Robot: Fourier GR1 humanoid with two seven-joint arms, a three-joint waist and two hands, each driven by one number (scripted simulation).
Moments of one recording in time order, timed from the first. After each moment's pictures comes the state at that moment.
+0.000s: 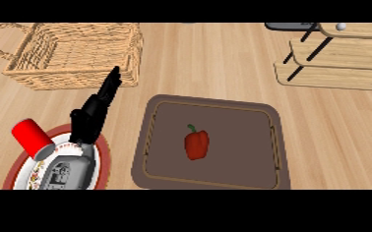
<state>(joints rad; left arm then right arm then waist) -0.18 0.07 -0.01 -1.44 -0.15 -0.04 0.02 -0.79 -0.52 -0.24 -1.48 1.00 -0.08 0.46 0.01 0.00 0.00</state>
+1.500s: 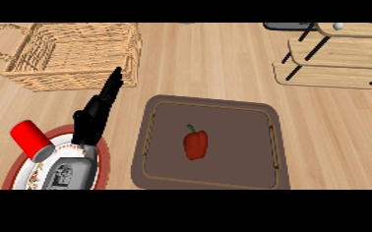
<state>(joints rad) -0.17 0.06 -0.02 -1.47 -0.17 -0.03 0.04 -0.81 -0.61 -0.45 -0.99 0.80 -0.46 0.25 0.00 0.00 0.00</state>
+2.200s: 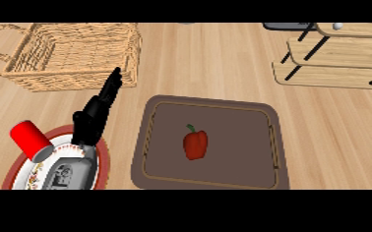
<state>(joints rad) -0.17 0.05 -0.01 -1.46 -0.17 -0.03 0.03 -0.86 -0.65 -0.52 -1.05 0.54 -0.34 0.24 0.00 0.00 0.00</state>
